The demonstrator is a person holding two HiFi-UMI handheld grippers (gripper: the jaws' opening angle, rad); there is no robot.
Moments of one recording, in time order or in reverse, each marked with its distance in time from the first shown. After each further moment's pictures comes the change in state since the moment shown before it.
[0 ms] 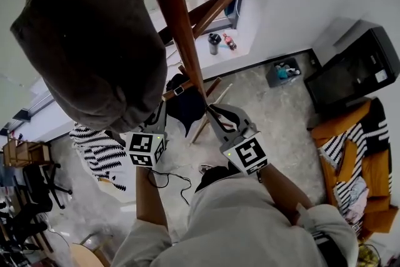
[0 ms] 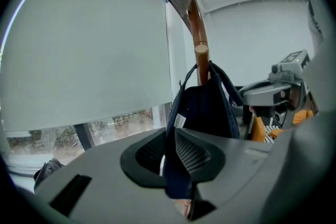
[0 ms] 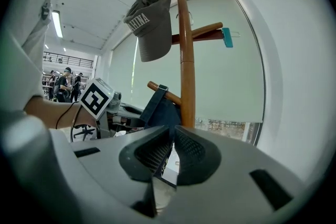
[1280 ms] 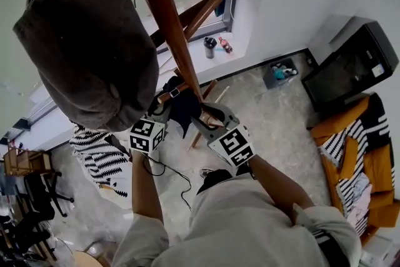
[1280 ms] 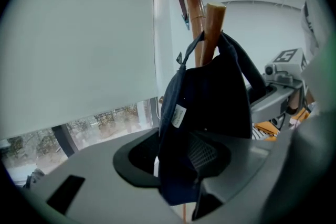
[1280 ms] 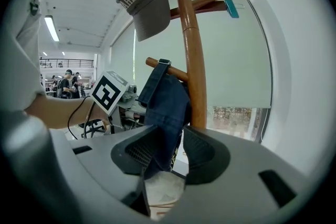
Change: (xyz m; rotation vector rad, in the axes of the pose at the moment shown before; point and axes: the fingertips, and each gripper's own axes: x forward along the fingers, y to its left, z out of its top) left arm 0.049 -0.012 -0.020 0.037 0.047 -0.211; right arm 0.036 0.013 -0.039 0.070 0.112 0.060
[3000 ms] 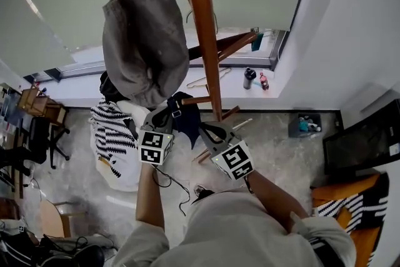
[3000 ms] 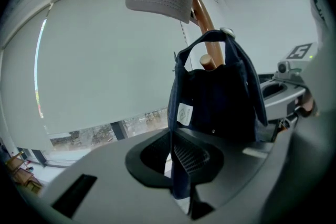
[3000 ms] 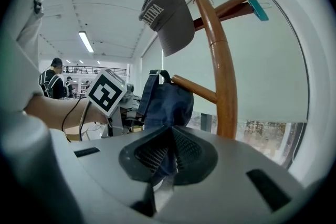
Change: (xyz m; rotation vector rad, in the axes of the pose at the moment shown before) left arm -0.093 0.011 0.021 -0.044 0.028 0.549; right arm -0.007 0.033 0.032 -0.107 -0.110 0.328
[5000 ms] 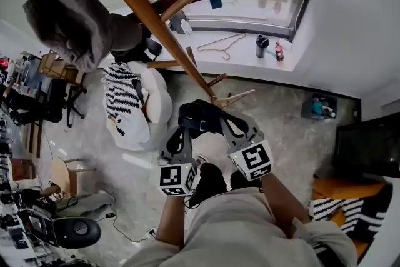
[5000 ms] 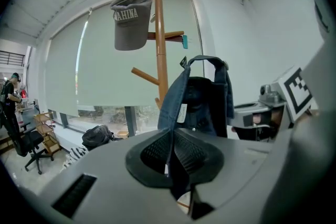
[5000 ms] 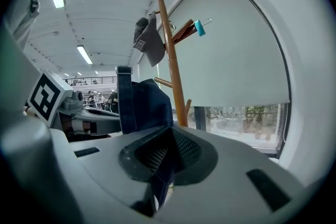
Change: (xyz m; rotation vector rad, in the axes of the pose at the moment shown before) left arm -0.057 -0.193 -0.018 -0.272 -0.027 0.302; right arm -0.129 -0.063 -0.063 0.123 -0.010 0.034
